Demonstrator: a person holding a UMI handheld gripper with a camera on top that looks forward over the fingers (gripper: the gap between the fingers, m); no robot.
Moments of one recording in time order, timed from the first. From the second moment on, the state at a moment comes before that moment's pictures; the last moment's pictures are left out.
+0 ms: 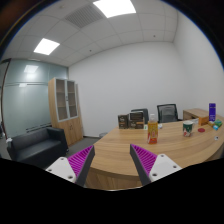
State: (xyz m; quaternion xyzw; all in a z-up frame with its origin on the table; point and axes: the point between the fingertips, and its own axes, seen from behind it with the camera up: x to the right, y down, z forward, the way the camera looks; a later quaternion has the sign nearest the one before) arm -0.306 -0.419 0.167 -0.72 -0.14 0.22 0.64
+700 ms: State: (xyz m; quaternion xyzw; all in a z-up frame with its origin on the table) arm -0.217 -0.070 0.123 -0.75 -0.07 0.09 0.65
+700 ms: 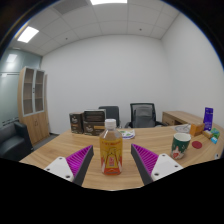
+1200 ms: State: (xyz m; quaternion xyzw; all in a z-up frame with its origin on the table) arm -0.236 0.025 0.084 -0.75 -0.09 0.04 0.66
